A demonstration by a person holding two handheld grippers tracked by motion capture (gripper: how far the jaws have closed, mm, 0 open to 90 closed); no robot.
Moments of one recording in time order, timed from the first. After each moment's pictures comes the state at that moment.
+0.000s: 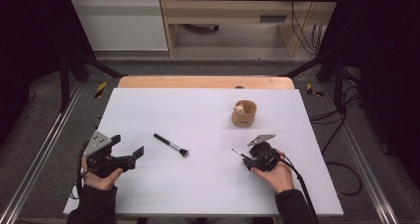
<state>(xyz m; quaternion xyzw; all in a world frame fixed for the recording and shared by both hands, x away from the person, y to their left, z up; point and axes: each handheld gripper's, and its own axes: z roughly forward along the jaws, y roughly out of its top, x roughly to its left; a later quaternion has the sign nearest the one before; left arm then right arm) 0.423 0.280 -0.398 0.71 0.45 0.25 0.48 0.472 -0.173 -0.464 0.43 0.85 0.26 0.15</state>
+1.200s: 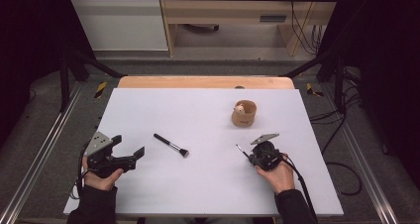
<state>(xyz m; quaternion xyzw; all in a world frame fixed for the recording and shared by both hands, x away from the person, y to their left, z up) 0.423 0.279 -0.399 0.72 0.44 0.24 0.48 0.473 -0.180 -0.463 0.45 0.84 0.26 0.13</state>
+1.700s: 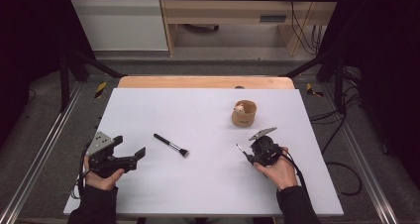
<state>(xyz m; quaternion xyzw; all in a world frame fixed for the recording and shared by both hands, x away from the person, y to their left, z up) 0.424 0.278 -0.401 0.72 0.44 0.24 0.48 0.480 -0.173 -0.440 0.44 0.86 0.23 0.13</state>
